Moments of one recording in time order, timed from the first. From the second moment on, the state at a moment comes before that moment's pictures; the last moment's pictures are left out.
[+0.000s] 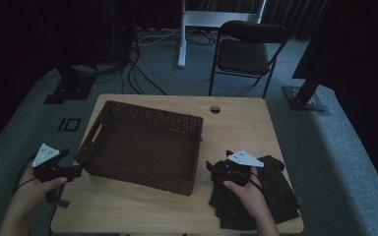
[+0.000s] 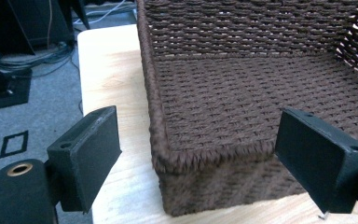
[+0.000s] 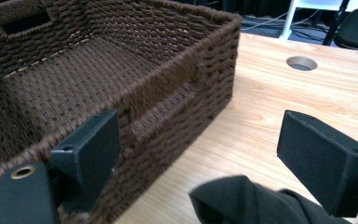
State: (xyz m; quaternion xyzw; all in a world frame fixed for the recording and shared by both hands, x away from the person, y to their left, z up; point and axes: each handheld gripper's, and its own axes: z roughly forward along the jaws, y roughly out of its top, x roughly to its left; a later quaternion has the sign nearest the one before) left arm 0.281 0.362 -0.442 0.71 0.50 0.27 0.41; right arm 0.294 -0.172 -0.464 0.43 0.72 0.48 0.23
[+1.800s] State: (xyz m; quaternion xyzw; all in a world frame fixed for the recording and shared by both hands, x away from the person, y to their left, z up) left arm 0.327 0.355 -0.467 0.67 0.58 0.26 0.40; right arm 0.316 -0.095 -0.472 0.50 0.69 0.46 0.24
